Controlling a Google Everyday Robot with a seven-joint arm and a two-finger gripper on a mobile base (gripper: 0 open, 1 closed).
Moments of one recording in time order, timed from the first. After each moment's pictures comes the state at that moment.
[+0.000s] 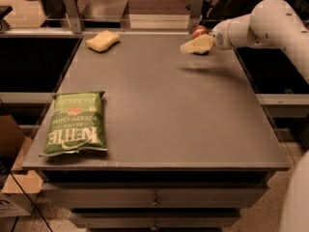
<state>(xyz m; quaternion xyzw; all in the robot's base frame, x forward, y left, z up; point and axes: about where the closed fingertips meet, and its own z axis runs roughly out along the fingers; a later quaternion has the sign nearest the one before) 0.796 -0.171 0.894 -0.28 0.82 0.12 0.49</state>
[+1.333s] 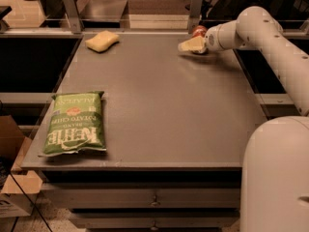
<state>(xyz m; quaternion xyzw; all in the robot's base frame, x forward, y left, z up) 0.857 -0.171 0.851 -0.21 0.84 0.16 0.47</state>
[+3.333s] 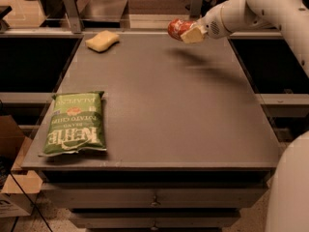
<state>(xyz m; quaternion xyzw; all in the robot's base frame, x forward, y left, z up) 0.780 -0.127 0.926 -0.41 0.78 0.11 0.46</state>
